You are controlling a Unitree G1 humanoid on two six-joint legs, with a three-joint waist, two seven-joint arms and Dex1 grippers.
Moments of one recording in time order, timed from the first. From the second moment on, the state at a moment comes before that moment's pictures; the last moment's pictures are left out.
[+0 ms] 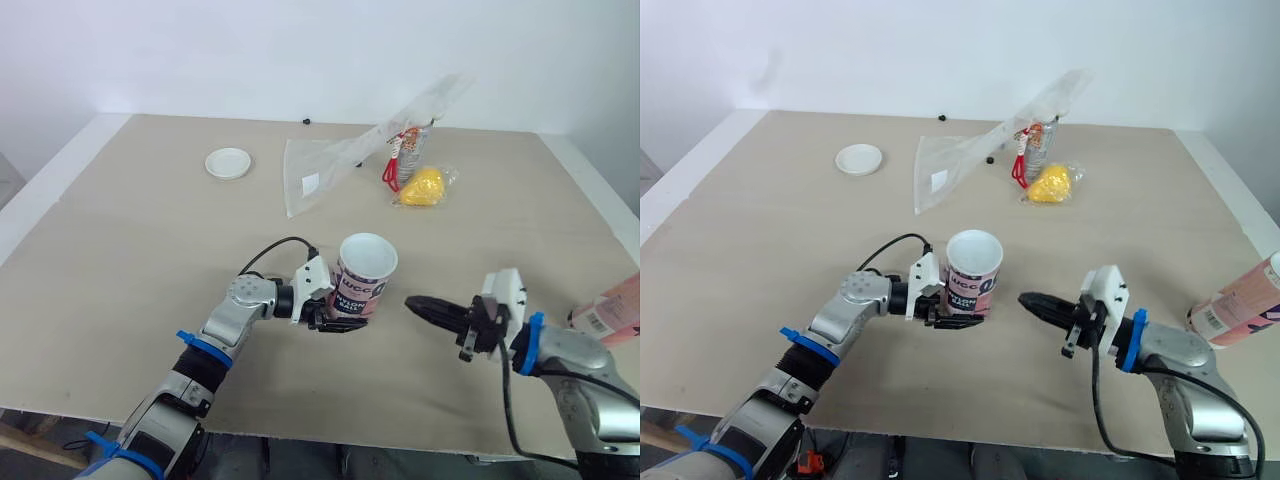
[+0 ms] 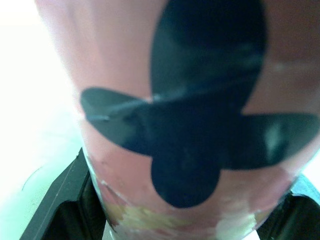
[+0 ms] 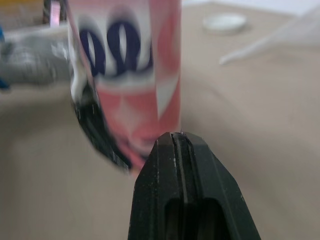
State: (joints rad) left arm -0.60 0.20 -0.33 0.38 -0.17 0.07 -1.13; right arm 0.00 -0.62 -0.21 -0.25 0.46 0.31 1.07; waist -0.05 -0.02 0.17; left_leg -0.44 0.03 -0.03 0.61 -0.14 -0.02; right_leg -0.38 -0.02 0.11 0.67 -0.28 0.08
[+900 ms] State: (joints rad) left arm -0.53 0.37 -0.29 0.28 -0.20 0.01 -1.28; right arm -0.09 -0.62 -0.01 -0.05 0.39 0.08 1.20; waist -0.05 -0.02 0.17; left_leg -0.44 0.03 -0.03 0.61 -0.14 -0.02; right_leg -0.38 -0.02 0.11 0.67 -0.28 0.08
